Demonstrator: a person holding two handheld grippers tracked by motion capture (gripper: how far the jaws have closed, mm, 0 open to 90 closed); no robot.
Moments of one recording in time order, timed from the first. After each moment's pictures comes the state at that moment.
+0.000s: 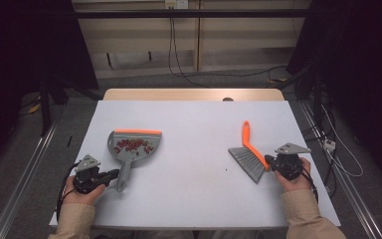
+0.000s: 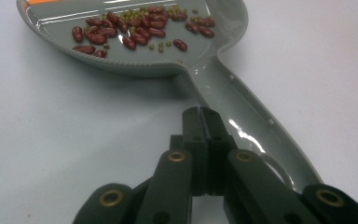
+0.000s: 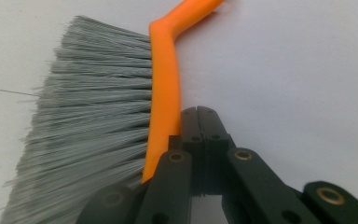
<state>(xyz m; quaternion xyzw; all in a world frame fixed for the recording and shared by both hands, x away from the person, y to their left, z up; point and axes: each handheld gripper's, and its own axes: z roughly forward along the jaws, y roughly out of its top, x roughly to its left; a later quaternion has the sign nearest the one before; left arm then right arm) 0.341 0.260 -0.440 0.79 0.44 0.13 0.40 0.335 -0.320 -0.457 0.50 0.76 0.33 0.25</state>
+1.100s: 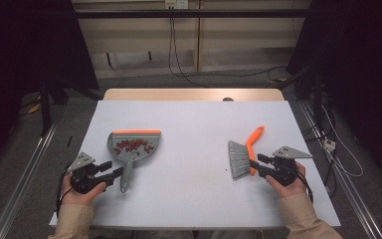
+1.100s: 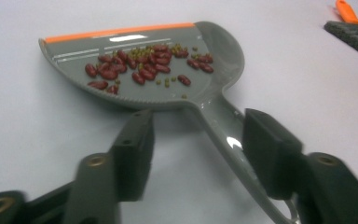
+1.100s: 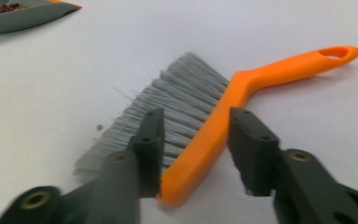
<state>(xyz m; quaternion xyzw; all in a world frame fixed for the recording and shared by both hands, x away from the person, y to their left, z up) 0.341 0.263 -0.432 0.76 0.45 0.15 0.45 0.320 -0.297 -0.448 0.48 0.73 0.44 0.21</state>
